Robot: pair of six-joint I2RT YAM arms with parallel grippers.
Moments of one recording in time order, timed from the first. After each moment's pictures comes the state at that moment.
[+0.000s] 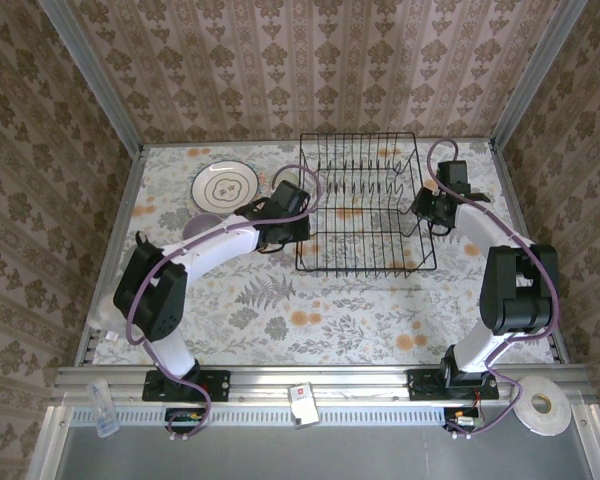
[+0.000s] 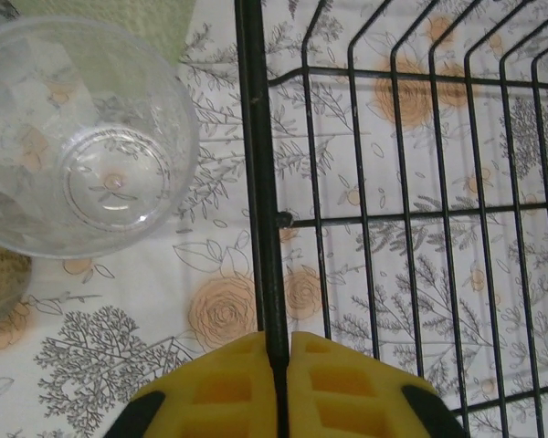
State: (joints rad) left arm -0.75 1.72 1.24 -0.47 -0.06 -0.62; right arm -0.03 1.65 1.12 -0.38 -0.08 0.48
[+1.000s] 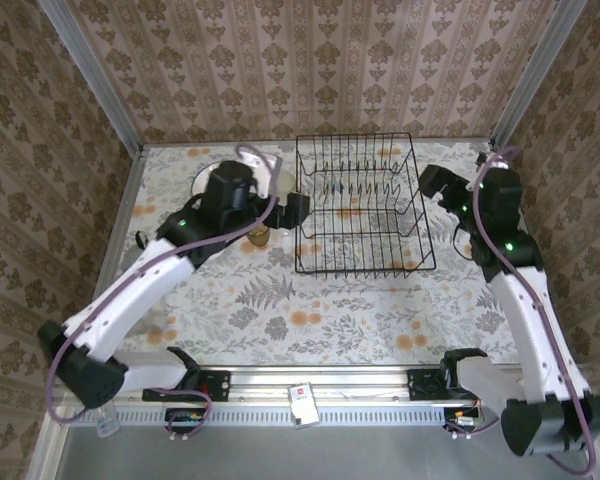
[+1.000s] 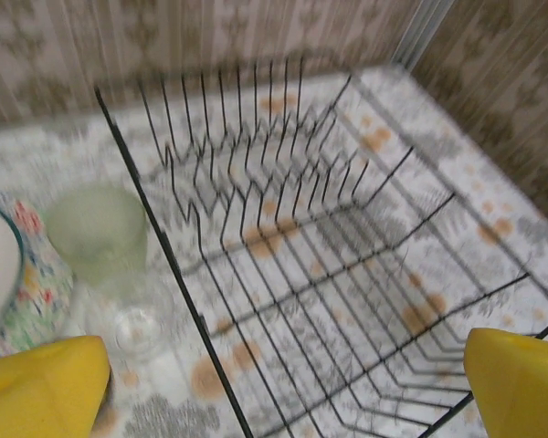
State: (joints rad) left arm -0.73 1.20 1.28 -0.51 -0.01 -0.26; right arm 0.02 0.96 1.05 -0.46 -0.01 0.52
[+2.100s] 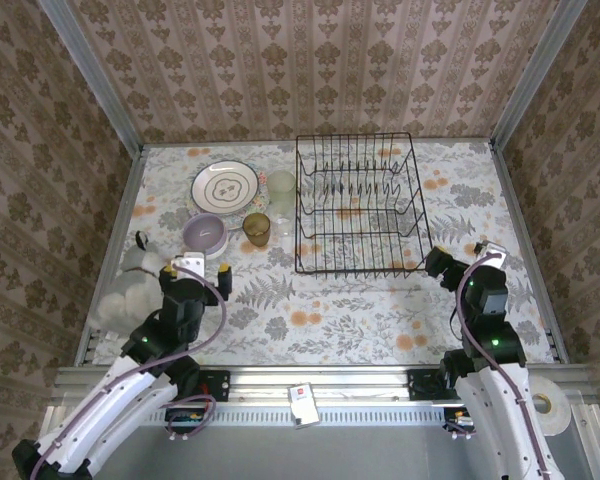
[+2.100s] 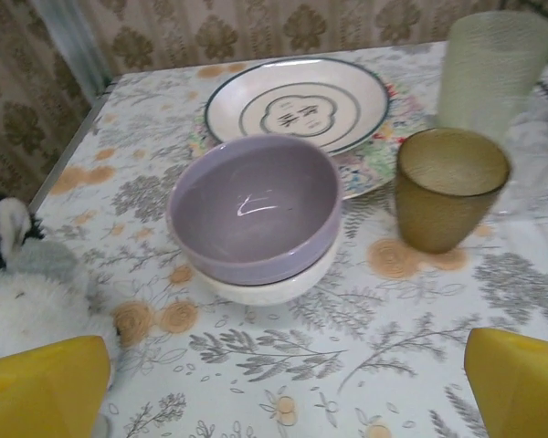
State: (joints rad) left arm -0.67 0.39 0.32 -0.38 -0.62 -0.19; right arm 0.02 0.35 0.36 -0.39 0.19 0.39
